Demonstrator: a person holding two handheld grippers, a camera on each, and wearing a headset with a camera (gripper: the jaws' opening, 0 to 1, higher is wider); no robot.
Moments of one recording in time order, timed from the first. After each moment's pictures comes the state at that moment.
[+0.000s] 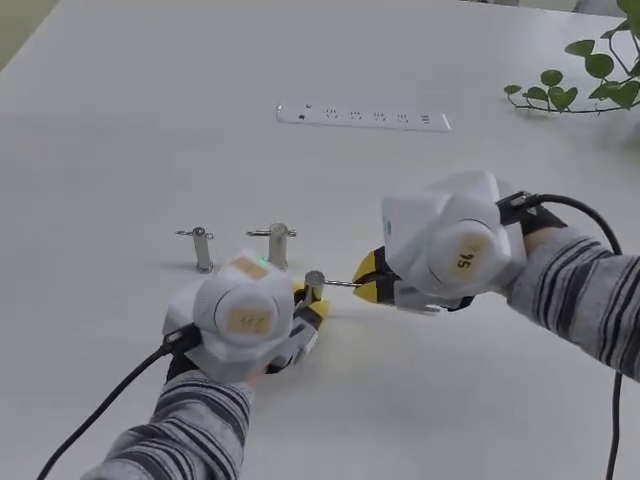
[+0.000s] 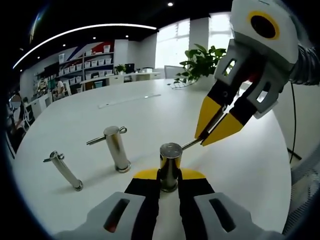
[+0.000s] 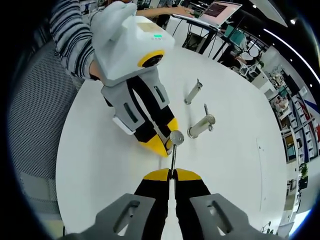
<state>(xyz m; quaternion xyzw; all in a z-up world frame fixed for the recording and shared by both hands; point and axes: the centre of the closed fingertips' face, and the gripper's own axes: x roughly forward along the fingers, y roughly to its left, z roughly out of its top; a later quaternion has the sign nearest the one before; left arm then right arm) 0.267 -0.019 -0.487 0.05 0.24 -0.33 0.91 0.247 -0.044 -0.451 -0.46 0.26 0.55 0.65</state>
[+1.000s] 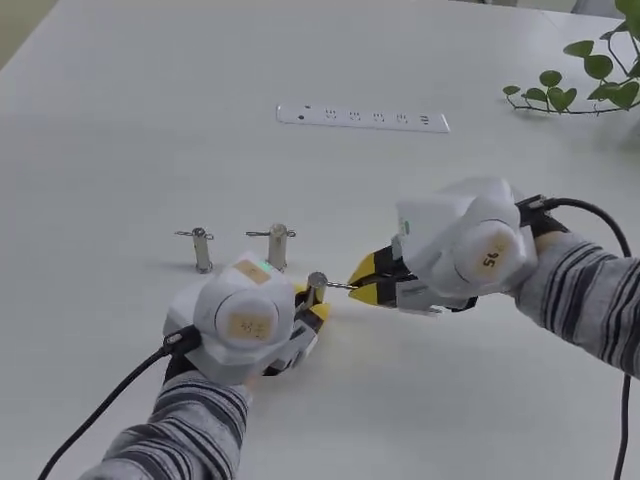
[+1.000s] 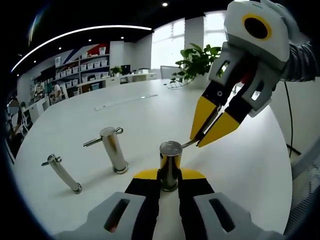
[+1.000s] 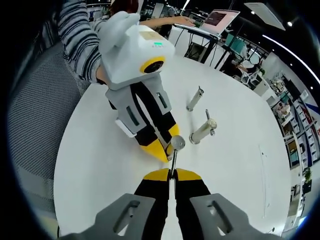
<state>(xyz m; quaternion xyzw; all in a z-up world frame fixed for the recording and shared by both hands) 0.265 -0.022 -0.488 0.06 0.23 -0.35 0.91 0.245 -0.043 -0.454 -0.44 0.22 0.58 0.65</state>
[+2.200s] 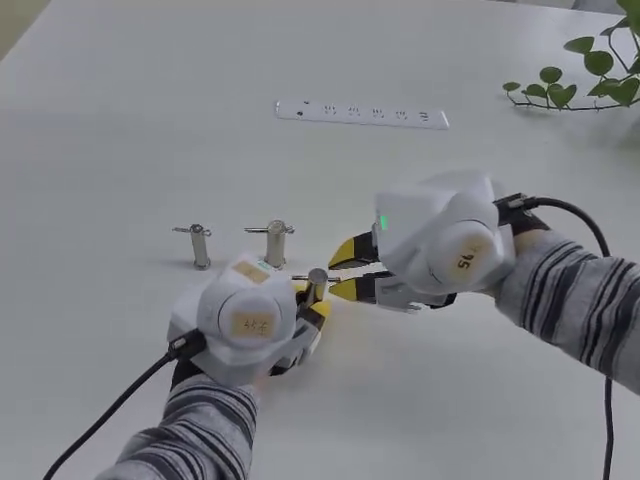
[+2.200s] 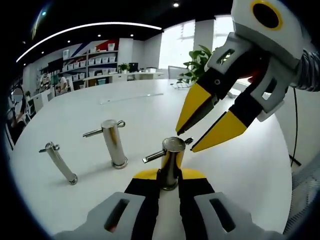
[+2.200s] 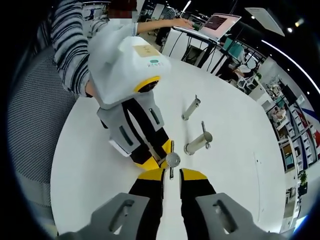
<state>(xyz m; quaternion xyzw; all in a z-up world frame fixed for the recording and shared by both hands) 0.268 -0.023 -0.493 0.03 0.24 -0.32 0.92 0.249 -0.026 -0.442 -0.44 0.21 0.57 0.66</state>
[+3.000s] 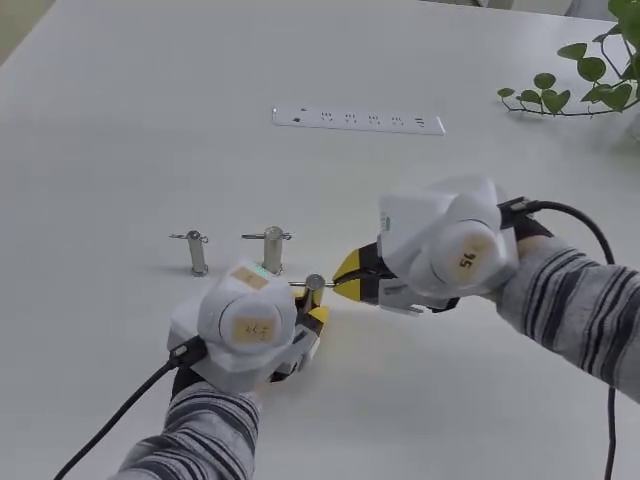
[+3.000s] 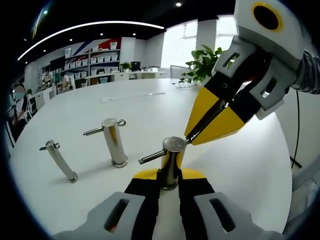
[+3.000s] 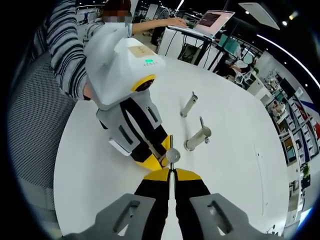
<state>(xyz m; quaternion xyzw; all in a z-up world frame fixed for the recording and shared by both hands) 0.268 -0.023 -0.494 0.03 0.25 -0.31 0.92 0.249 -0.028 -0.446 -0.42 0.22 0.56 0.68</state>
